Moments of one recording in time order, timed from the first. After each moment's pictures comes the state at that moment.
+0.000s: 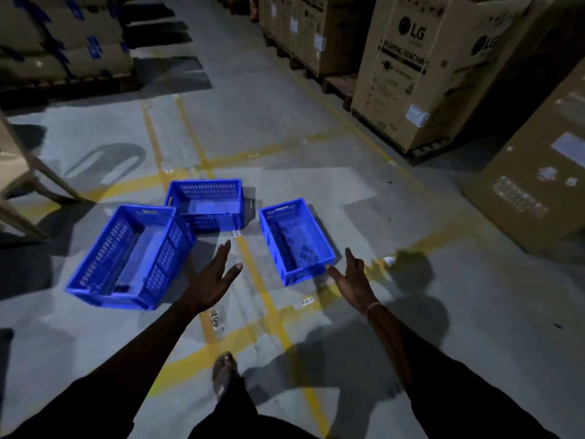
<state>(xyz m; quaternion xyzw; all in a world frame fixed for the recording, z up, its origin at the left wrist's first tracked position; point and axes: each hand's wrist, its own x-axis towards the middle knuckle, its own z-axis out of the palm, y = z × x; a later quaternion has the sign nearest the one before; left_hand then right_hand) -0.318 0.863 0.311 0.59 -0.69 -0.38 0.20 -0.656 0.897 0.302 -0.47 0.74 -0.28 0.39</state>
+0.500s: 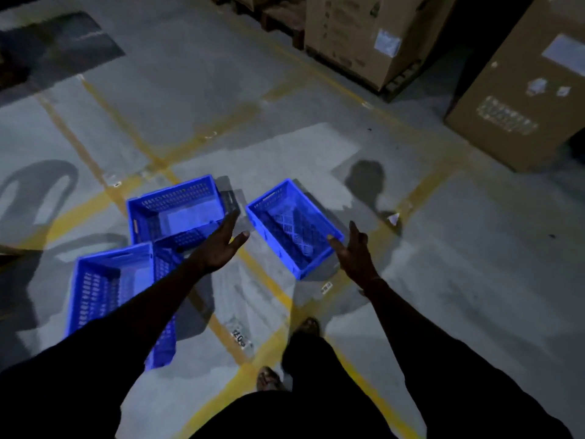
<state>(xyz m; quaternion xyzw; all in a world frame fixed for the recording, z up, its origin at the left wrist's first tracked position) -0.292 0.526 0.283 0.48 -0.76 -0.43 0.06 -0.585 0.683 0.256 -0.31 0.81 -0.35 0.37</state>
